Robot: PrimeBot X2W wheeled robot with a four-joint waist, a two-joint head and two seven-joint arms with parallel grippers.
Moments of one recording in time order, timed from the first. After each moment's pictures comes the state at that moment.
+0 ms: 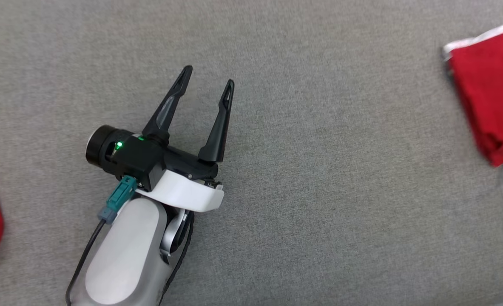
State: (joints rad) left arm -0.46 0.05 -0.34 0.13 -0.21 -0.04 -0.26; right arm -0.64 -0.76 0.29 0.65 0.06 0.13 -0.26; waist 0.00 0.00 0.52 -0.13
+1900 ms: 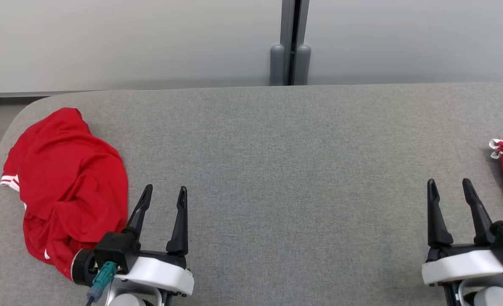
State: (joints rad) left arm -0.10 0.05 -0.22 0.19 -0.25 0.03 -0.26; right arm -0.10 -0.12 -0.01 0.24 0.18 0.13 -0.26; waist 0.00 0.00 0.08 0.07
